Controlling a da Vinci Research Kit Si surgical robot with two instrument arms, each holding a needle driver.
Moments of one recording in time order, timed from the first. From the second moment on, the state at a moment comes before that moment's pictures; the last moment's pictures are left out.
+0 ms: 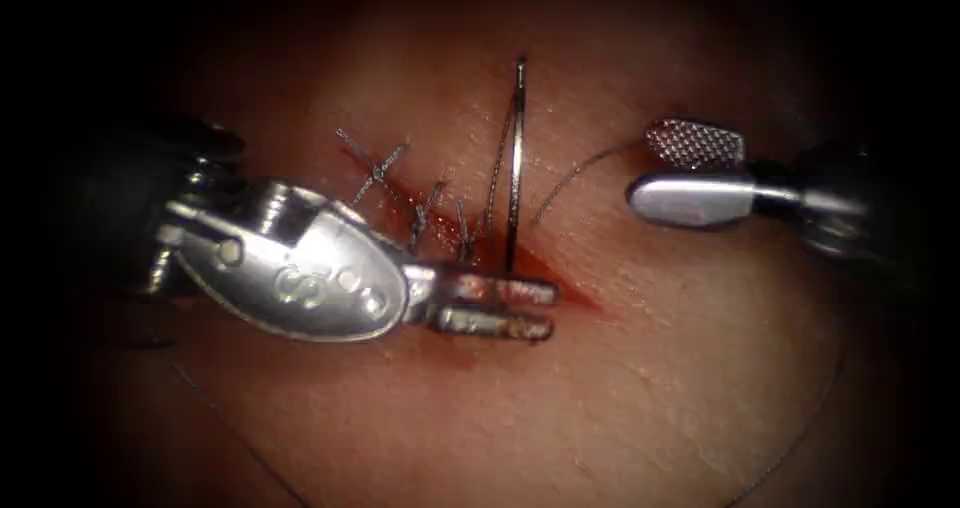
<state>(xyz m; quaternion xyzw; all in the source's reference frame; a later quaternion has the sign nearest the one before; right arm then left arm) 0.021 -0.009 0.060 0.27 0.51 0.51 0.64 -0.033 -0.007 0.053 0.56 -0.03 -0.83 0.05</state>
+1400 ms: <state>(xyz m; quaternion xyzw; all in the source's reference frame) 0.026 -0.011 0.067 0.35 0.48 0.46 0.66 -0.034 -0.010 0.055 0.55 -0.10 -0.83 0.11</state>
